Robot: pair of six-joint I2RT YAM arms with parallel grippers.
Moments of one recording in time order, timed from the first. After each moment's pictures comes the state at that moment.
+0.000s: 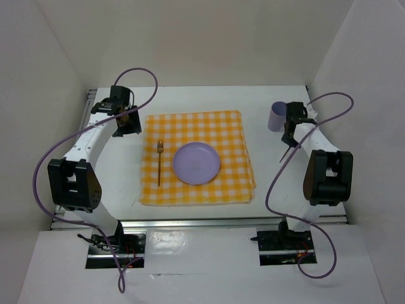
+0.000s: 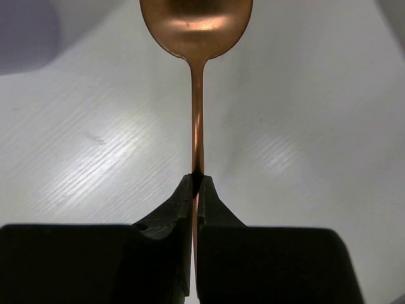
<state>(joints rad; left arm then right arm) -0.07 1.65 1.46 -0.82 -0.18 -0.29 -0.11 1.71 1.14 -0.51 0.37 0.49</state>
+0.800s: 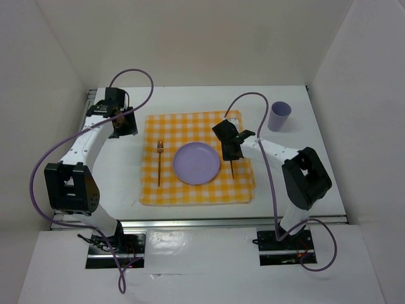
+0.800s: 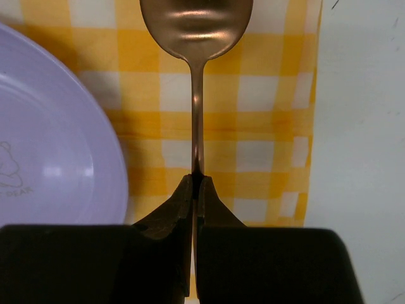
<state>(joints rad) -0.03 1.61 1.42 -0.80 -0.17 -0.27 0.61 1.71 1.16 -0.54 0.37 0.45</state>
